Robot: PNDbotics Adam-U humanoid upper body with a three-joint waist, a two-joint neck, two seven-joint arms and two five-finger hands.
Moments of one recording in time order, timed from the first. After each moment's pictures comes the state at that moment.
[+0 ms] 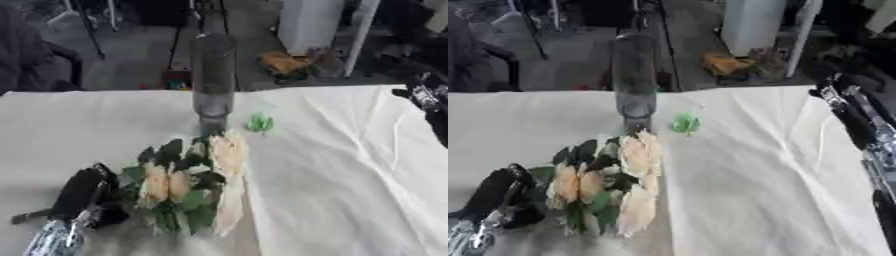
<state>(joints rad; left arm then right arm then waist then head) -0.31 0.24 -0.17 -1.41 -0.99 0.01 0.06 -0.42 -0.50 -0.17 -1.36 -0.05 -0.28 0.27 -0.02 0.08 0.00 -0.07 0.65</state>
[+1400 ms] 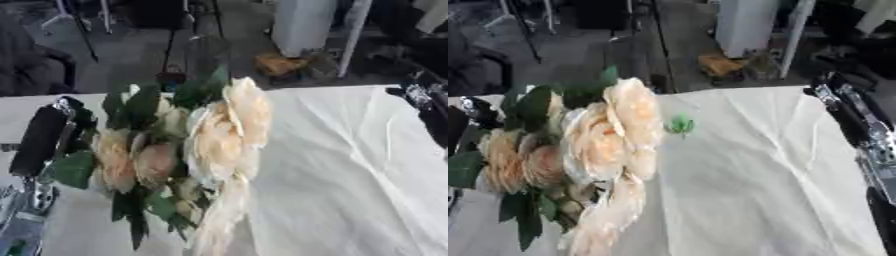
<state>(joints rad) -0.44 0.30 -0.13 -1.72 -0.85 0.06 0.06 -0.42 -0.50 -0.17 -1.36 -0.05 -0.28 0.27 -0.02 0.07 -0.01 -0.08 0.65</state>
